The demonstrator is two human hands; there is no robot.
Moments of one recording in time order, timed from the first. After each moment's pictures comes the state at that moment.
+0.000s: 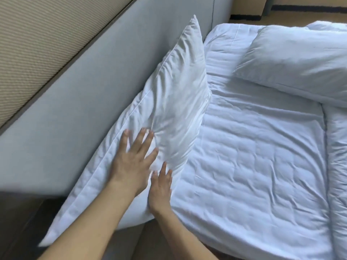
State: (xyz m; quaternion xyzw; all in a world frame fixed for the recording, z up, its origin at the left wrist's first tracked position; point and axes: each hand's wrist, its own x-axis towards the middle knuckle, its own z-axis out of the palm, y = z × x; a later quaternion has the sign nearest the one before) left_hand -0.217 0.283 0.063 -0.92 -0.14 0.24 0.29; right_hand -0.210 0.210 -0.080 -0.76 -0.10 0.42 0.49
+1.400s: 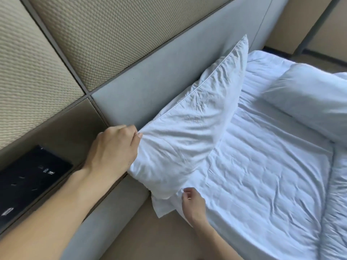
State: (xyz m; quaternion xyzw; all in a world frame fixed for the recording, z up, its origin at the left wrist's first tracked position) left_hand -0.365 0.283 0.141 -0.91 -0.39 -0.14 -0.07; right_hand -0.243 0.101 -0.105 -0.85 -0.17 0.37 0.33
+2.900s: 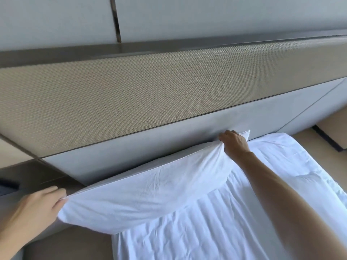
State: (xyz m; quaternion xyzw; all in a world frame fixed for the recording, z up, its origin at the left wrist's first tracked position) left_hand -0.350 0.236 0.151 -0.73 -0.68 0.00 -0.07; right_hand 0.229 0.383 0.170 -0.69 -0.72 0.00 -0.03
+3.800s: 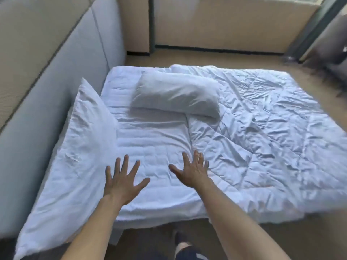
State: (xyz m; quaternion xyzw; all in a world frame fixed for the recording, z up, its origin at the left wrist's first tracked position) left_hand -0.169 0.089 0.154 -0.97 -0.11 0.18 -0.07; right_hand -0.070 -0.153 0.157 -0.97 -0.05 0.23 0.11
